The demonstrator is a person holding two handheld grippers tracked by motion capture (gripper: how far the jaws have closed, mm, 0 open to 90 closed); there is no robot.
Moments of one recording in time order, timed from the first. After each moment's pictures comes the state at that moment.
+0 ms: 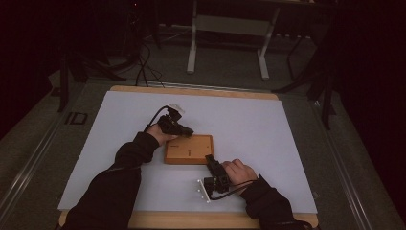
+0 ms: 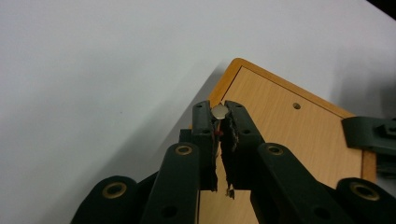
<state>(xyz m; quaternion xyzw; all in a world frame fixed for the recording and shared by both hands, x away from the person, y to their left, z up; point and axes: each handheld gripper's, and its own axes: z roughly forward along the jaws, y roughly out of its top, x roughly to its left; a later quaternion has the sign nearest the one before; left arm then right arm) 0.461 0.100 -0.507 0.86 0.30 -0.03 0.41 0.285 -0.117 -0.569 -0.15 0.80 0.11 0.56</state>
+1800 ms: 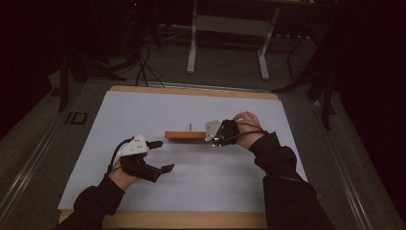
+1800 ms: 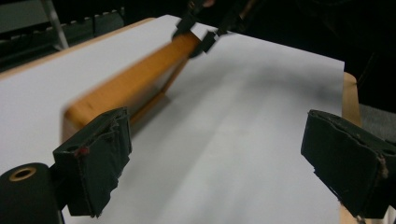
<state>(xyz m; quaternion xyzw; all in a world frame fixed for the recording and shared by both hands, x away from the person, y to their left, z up) 0.286 0.164 -0.464 0.80 0.24 0.12 0.54 0.399 -0.121 -0.433 -0.10 0.95 0.18 0.23</state>
